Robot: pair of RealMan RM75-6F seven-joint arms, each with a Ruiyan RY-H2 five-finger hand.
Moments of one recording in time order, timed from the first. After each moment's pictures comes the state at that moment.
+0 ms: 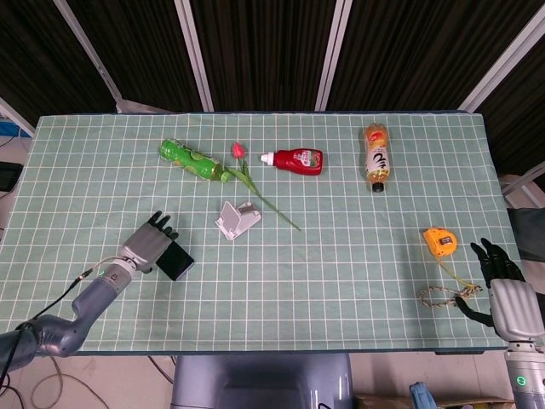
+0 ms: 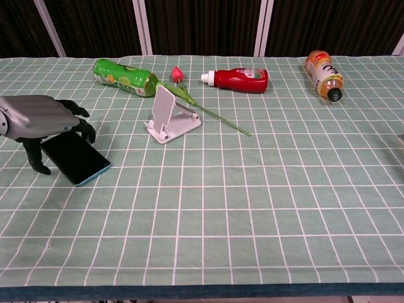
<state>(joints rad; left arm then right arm) -0.74 -1.41 -0.04 -1.36 1.16 0.70 0.64 0.08 -1.14 0.09 -1.61 -1.45 1.46 0.02</state>
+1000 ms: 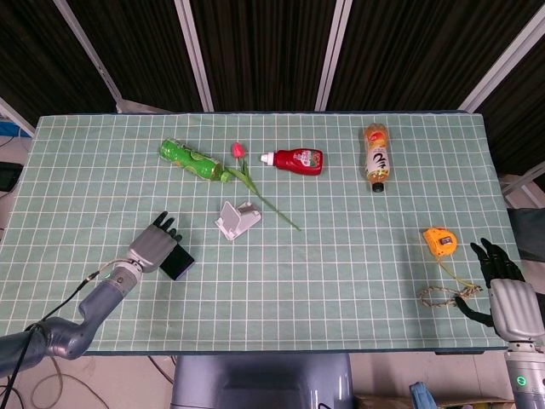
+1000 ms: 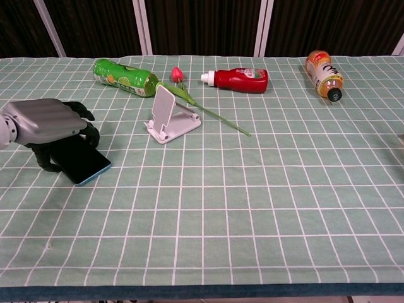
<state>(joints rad) -0.76 -1.45 0.01 -1.33 1.16 0.75 0.62 0.08 -1.14 0.09 -1.61 -1.45 1.46 0.02</state>
